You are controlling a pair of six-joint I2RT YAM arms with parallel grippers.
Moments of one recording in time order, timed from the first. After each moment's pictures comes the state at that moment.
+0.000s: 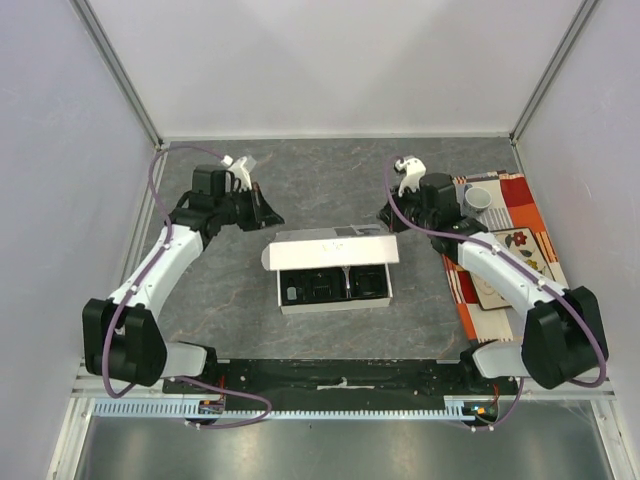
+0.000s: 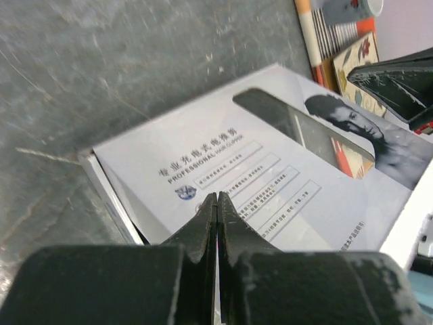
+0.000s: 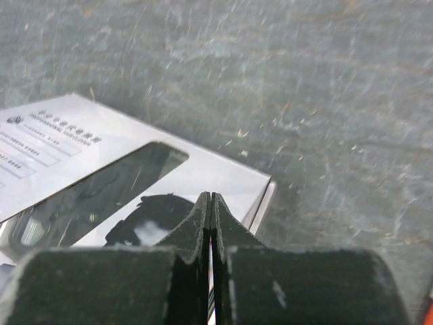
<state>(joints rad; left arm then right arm) -0.19 1.35 1.06 -0.37 0.56 -0.38 0.39 1.37 0.96 -0.07 -0.24 0.17</state>
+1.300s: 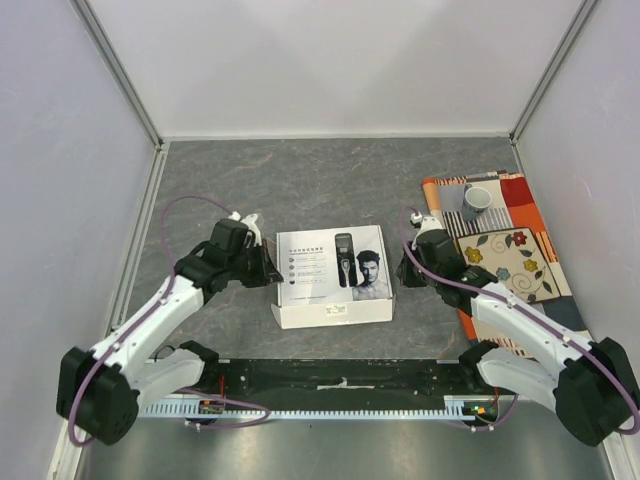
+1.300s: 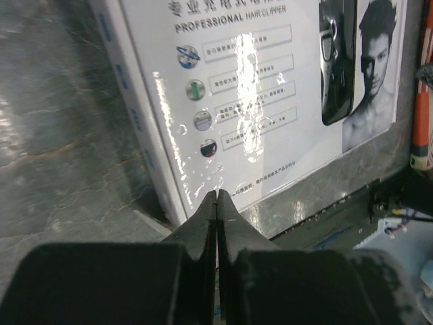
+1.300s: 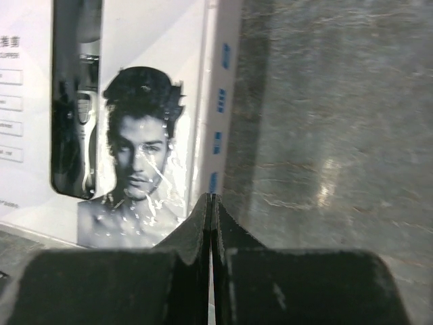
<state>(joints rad) -0.44 1.07 0.68 -0.48 0.31 -0.54 0.54 1.06 0.56 -0.23 0.00 0.48</state>
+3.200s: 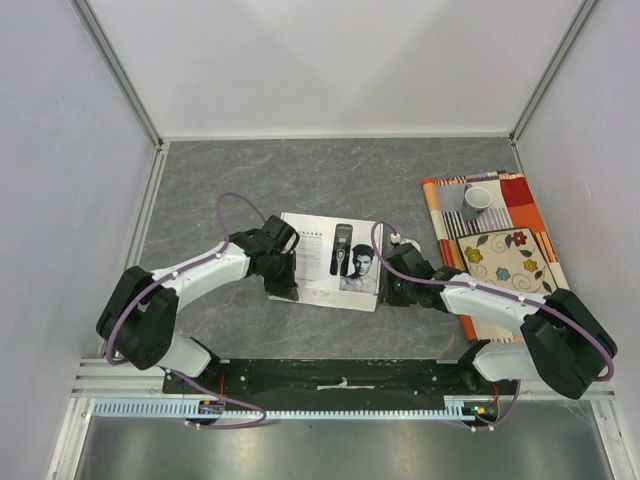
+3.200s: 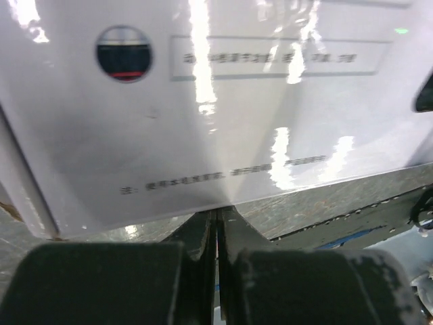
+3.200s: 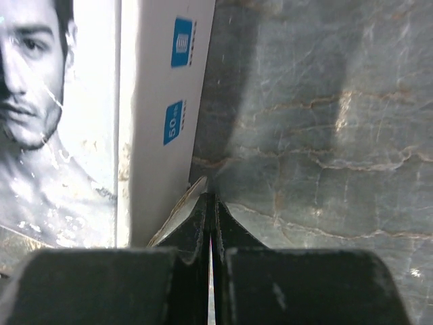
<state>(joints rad) -0.61 1.46 0.83 -0.62 0.20 -0.66 0.69 1.29 0.54 -0.26 0.03 0.71</state>
